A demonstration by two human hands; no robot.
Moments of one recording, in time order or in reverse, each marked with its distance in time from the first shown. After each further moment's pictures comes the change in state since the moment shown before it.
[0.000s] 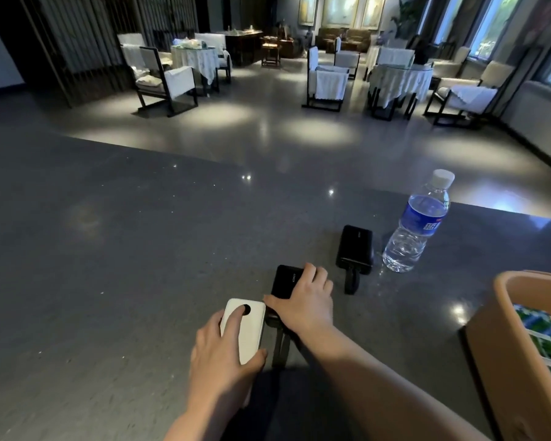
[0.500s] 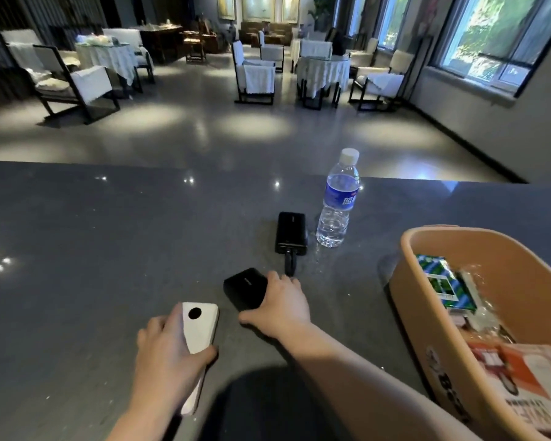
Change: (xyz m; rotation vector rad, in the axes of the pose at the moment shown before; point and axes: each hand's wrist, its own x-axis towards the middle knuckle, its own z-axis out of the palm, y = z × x) left_hand 0.018 0.007 -0.001 -0.011 -0.007 -0.002; right_hand -0.025 0.045 -0.036 -0.028 -0.044 0.023
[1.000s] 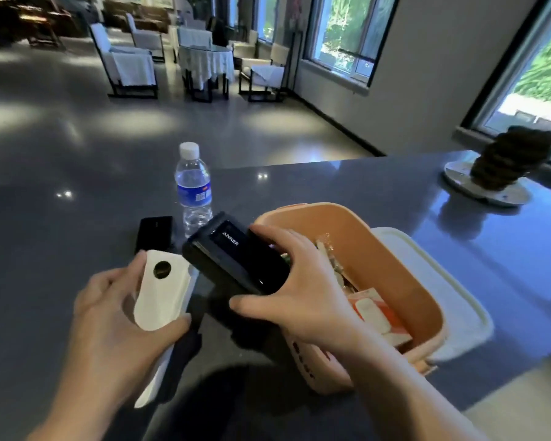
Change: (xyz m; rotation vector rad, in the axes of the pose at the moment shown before) left_hand -0.029 0.166 0.016 -0.351 -0.029 0.432; right_hand -0.126 0.104 -0.191 0.300 0.371 -0.126
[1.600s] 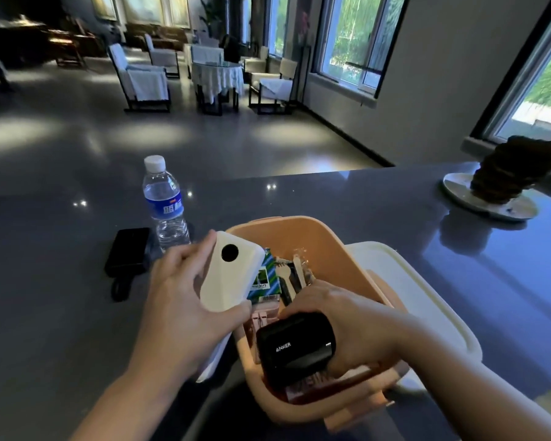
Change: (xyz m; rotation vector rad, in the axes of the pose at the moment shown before) left_hand 0.004 0.095 0.086 -0.095 -0.049 0.208; right_hand 0.003 0.123 -0.093 -0.357 -0.673 -0.337
